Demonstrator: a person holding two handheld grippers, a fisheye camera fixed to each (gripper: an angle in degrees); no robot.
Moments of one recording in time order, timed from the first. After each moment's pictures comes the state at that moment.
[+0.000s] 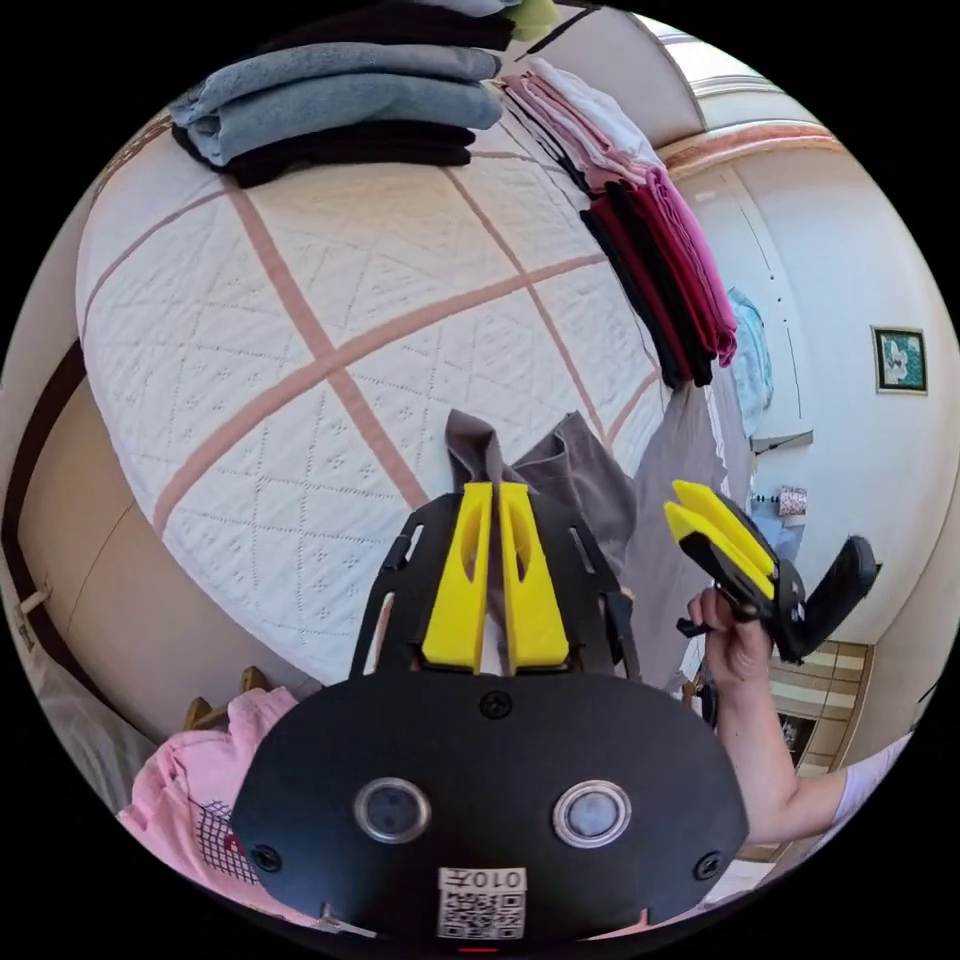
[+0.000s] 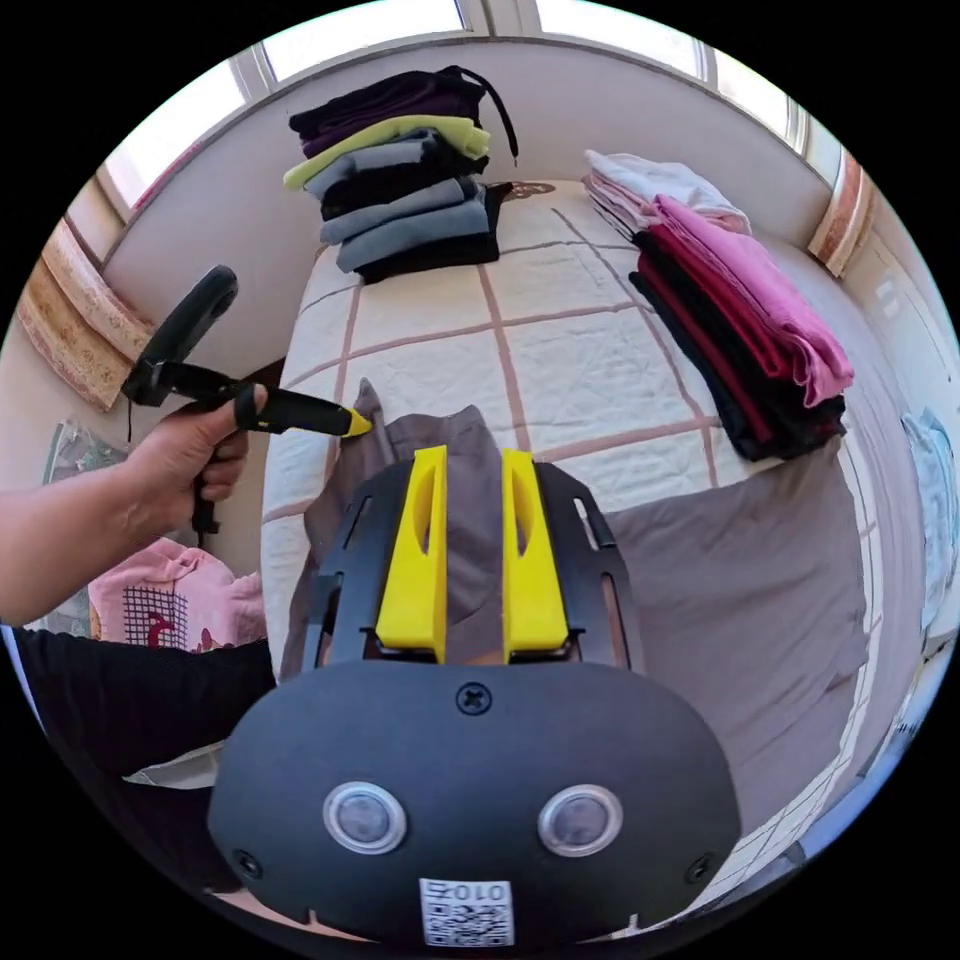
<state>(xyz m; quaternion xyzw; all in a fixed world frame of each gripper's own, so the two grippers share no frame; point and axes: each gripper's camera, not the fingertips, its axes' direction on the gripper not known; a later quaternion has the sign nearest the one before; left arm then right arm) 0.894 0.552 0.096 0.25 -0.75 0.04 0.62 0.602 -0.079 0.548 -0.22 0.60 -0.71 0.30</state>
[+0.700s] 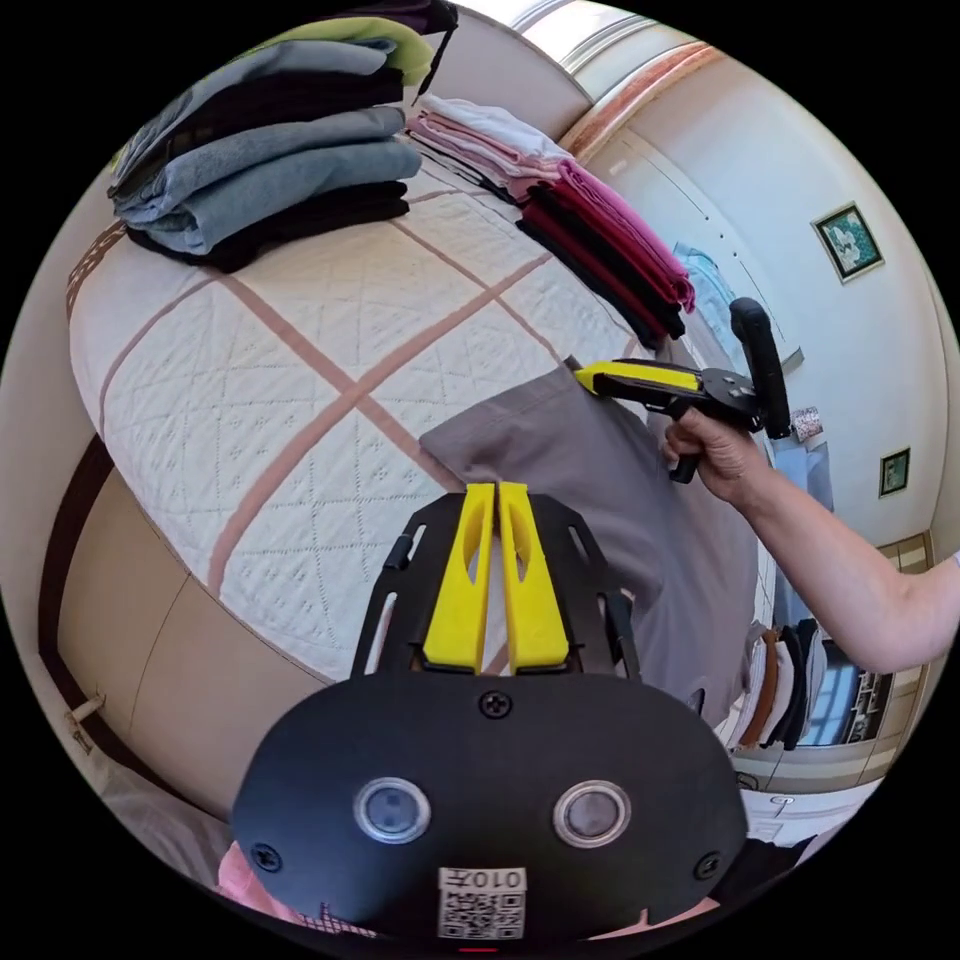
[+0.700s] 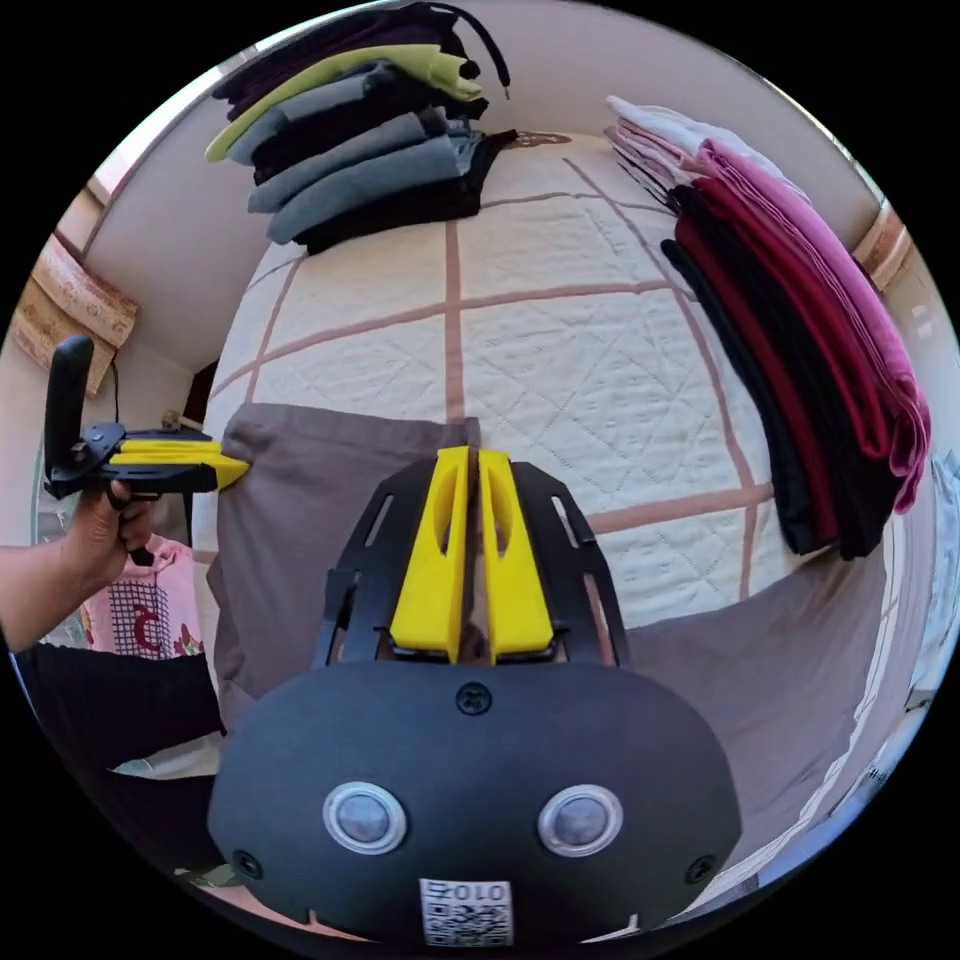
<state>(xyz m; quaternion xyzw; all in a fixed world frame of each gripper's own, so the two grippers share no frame) 0.933 0.585 0.208 0.19 -0.79 0.14 0.56 0.606 -0.175 0.606 -0.25 0.62 -0.68 0.30</state>
